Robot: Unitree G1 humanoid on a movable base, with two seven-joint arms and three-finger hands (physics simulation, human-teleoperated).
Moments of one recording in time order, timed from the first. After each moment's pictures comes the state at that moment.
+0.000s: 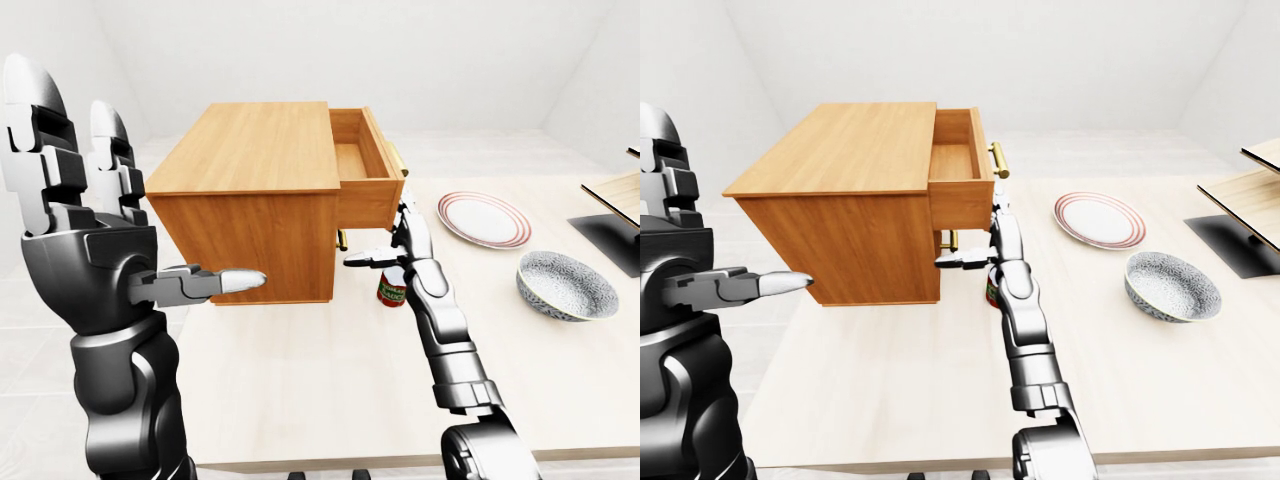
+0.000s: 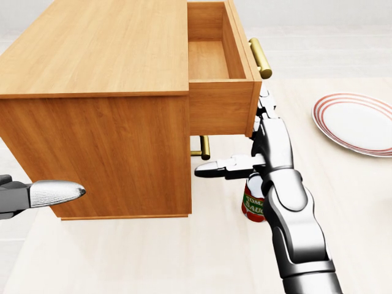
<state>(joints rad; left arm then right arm) -0.18 0.11 0.20 -0.77 -0.13 0.09 0.03 -0.51 -0.01 -0.09 0.28 0.02 0.07 0.04</state>
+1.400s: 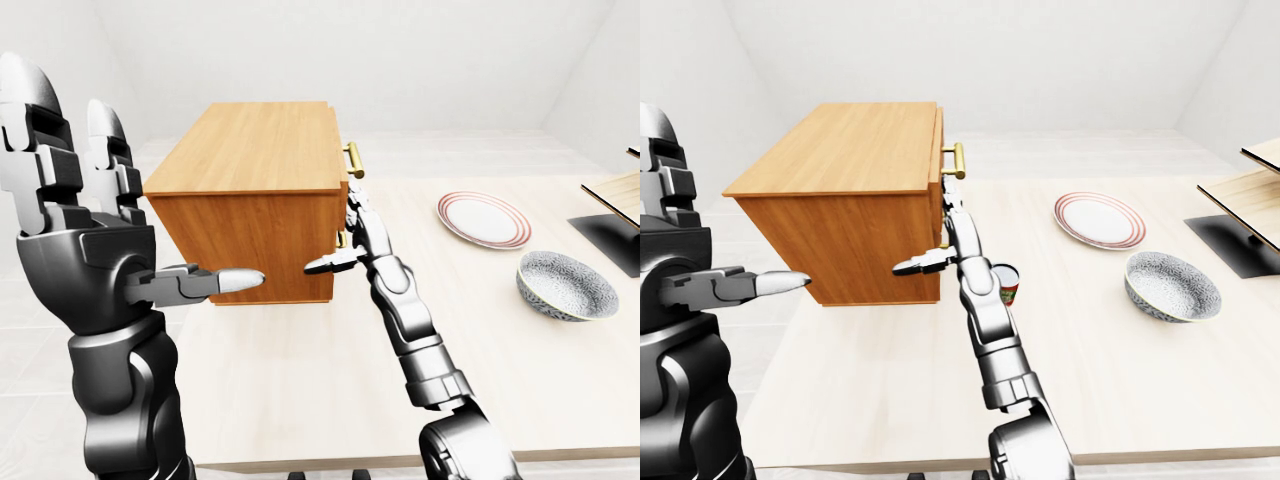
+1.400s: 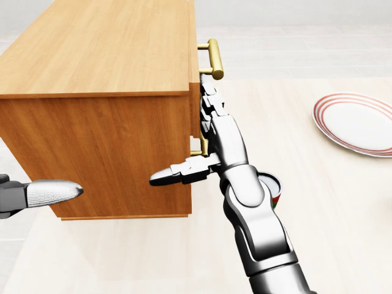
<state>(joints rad) -0.18 0.11 0.20 -0.77 -0.14 0.09 0.03 -0.57 0.09 0.03 0.32 -0.03 0.09 0.04</state>
